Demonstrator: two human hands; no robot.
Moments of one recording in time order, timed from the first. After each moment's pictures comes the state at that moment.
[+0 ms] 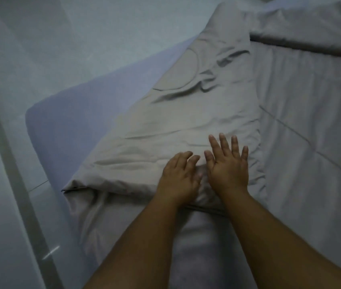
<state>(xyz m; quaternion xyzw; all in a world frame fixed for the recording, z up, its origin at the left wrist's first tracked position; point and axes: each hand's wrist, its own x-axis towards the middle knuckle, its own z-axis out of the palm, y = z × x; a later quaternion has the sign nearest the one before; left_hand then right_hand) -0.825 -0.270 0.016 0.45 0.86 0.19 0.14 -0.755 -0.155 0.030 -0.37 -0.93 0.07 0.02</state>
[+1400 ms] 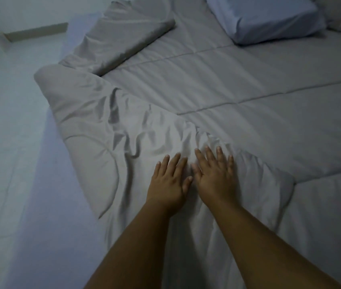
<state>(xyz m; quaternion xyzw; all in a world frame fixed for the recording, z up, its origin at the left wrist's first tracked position) -1.005 -0.105 0.019 0.83 0.54 0.01 0.17 -0.869 -0.119 0.006 -0.78 -0.62 0.07 0.07</state>
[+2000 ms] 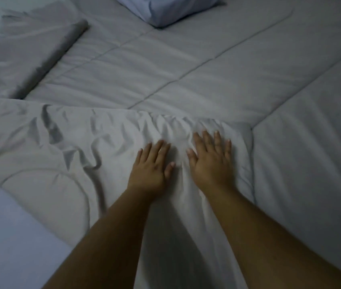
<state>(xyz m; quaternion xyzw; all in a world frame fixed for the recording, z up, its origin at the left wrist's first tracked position) -0.999 -0.079 -0.003 0.92 0.36 -0.02 0.13 -0.861 -0.167 -0.014 -0.89 -0.43 0.00 0.13</state>
